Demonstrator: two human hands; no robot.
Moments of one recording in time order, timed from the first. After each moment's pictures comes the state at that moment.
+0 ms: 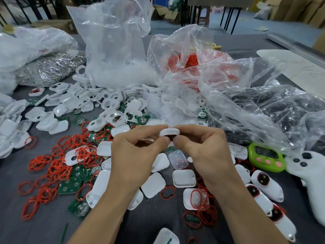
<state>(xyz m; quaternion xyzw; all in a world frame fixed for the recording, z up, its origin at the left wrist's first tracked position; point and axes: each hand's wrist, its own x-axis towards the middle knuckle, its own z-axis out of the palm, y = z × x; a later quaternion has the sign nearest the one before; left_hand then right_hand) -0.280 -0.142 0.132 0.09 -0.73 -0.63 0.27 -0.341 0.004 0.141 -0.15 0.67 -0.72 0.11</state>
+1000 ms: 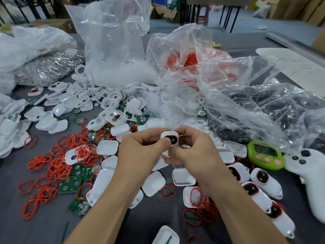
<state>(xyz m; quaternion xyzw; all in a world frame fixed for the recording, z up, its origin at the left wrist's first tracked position) -0.282 -0.138 0.134 0.15 -0.69 -0.70 0.13 -0.336 -0.004 0.134 -0.08 0.71 -0.67 0.20</state>
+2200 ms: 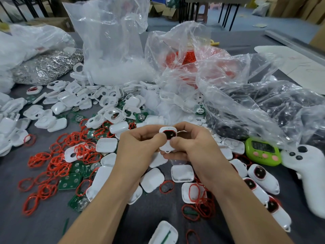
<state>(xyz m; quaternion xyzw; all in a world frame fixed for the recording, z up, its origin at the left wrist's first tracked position) -0.284 -0.138 0.130 0.16 -0.66 -0.72 0.13 -0.342 0.000 0.136 -0.07 0.63 -0.73 0.25</state>
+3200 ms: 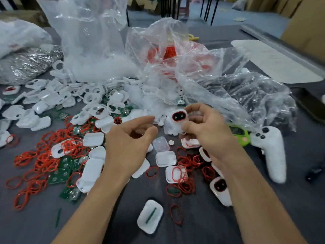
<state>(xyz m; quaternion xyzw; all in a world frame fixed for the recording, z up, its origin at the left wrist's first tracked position) -0.275 -0.127 0.132 0.13 -0.77 -0.58 0.23 -0.345 0.050 0.159 -0.07 0.74 -0.66 0.12</state>
